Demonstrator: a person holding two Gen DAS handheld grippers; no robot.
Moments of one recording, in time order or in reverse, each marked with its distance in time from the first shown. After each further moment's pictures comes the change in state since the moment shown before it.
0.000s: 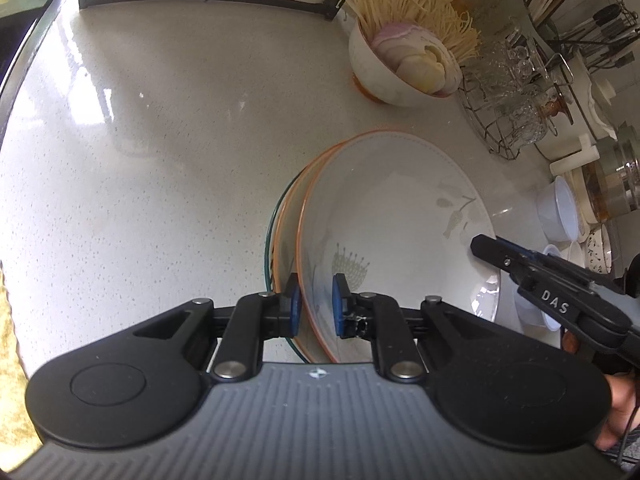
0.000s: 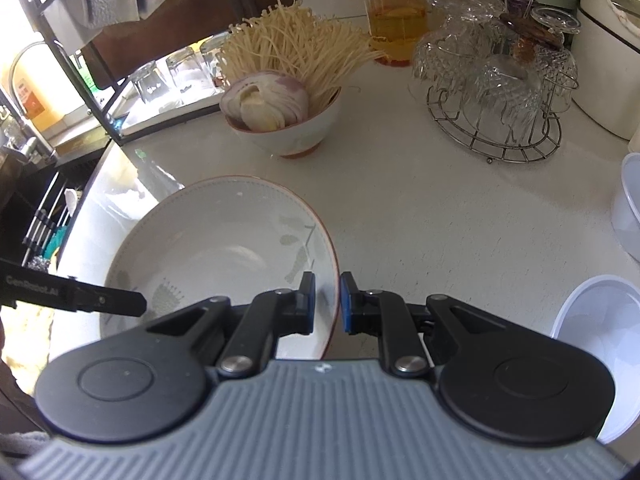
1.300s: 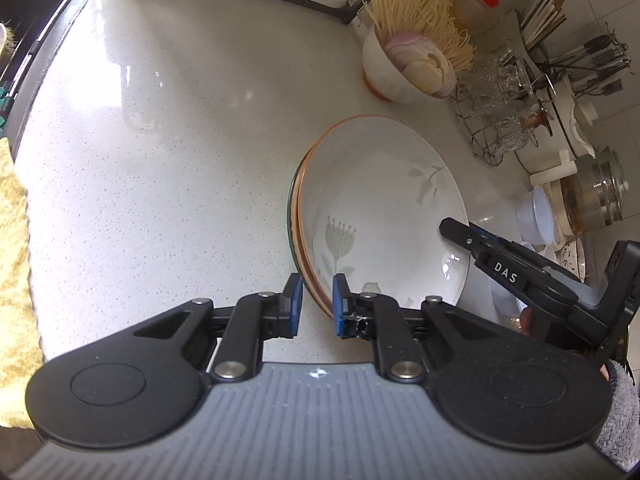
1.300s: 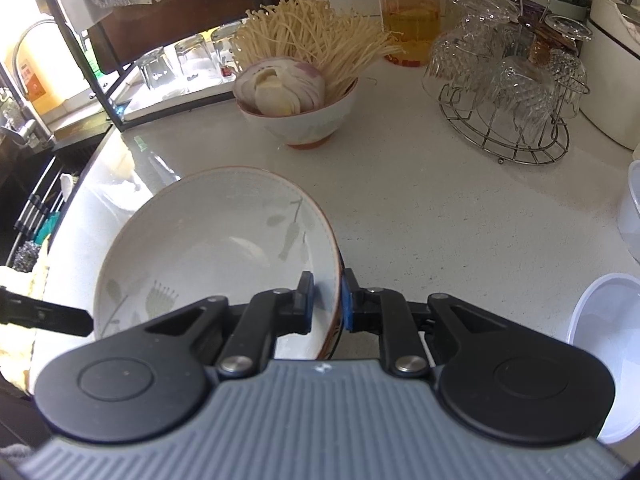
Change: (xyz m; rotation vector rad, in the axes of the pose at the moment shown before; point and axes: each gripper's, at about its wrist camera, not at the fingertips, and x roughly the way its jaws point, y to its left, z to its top) left arm -0.036 0.023 -0.037 -0.083 -0.030 -0.064; right arm 0.007 0.014 -0.010 -0.037 -0.025 -0.030
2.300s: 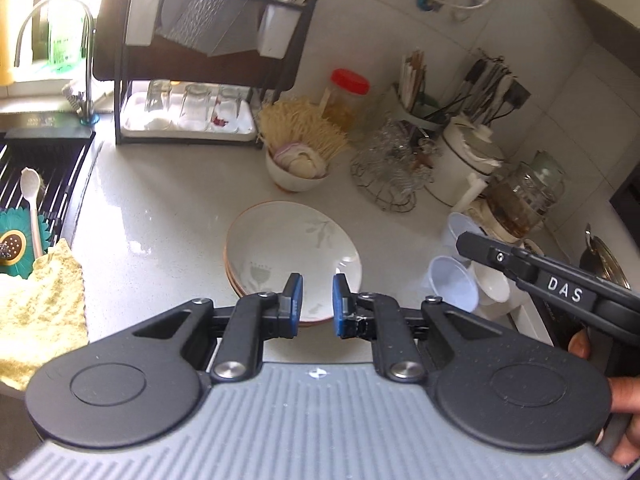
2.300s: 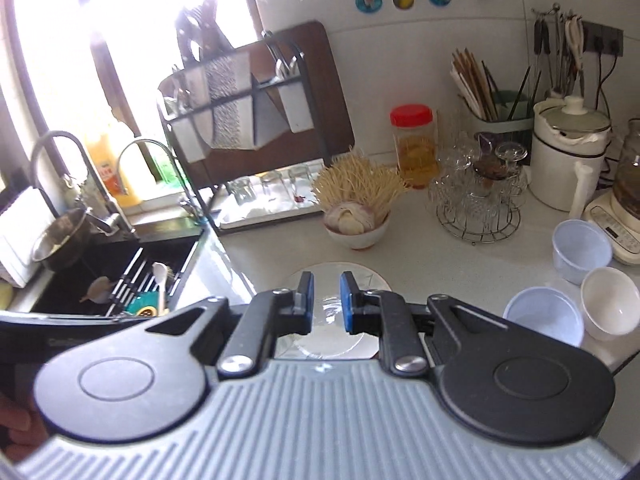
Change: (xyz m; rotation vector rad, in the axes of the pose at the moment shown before) left arm -0.164 -0.094 -0.127 0.277 -0.393 0.006; right arm -0.225 0.053 -0.044 0.045 -0.333 0.069
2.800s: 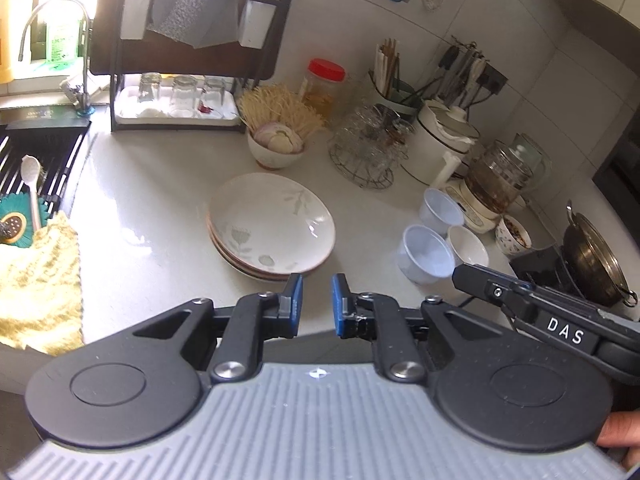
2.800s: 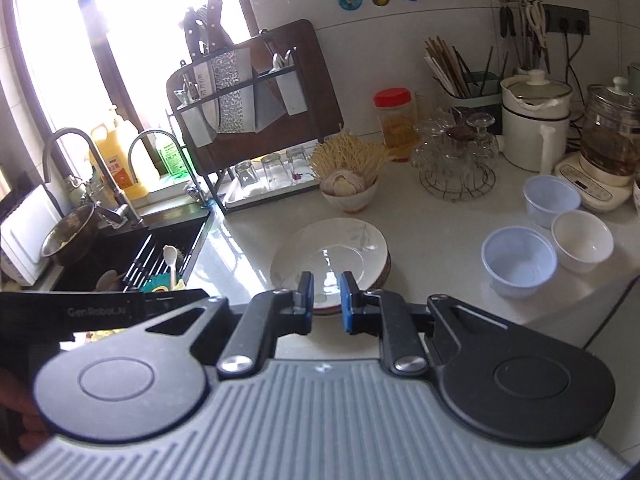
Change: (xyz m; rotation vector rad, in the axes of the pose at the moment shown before) left arm -0.035 -0.023 -0.056 0.027 0.007 -0.031; right arm -0.063 0.002 -0.056 0.062 0.003 -0.041
